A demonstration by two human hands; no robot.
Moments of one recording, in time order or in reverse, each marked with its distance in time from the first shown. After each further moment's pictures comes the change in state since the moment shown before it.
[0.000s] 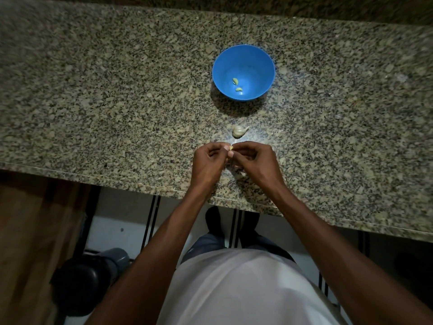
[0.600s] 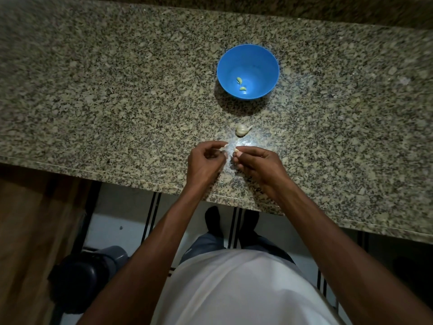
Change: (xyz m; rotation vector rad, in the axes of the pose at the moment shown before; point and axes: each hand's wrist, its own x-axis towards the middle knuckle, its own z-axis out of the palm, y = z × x) left_hand 0.000 -0.006 -0.021 0.199 0.014 0.103; right_hand -0.004 -0.001 -0.001 0.473 -0.019 0.376
